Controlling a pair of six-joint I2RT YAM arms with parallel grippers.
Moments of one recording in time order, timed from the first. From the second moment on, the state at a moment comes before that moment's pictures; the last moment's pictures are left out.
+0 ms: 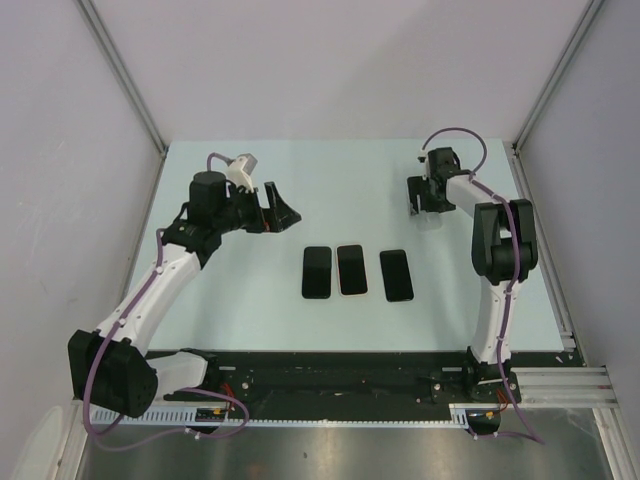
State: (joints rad) left arm -0.27 1.21 1.02 -0.29 0.46 -0.39; right arm 0.13 2.13 1.57 -0.44 0.03 -0.01
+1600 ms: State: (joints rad) left arm -0.28 1.35 0.96 -0.13 0.64 -0.52; right arm 0.61 1.67 1.00 0.30 -0.61 0.68
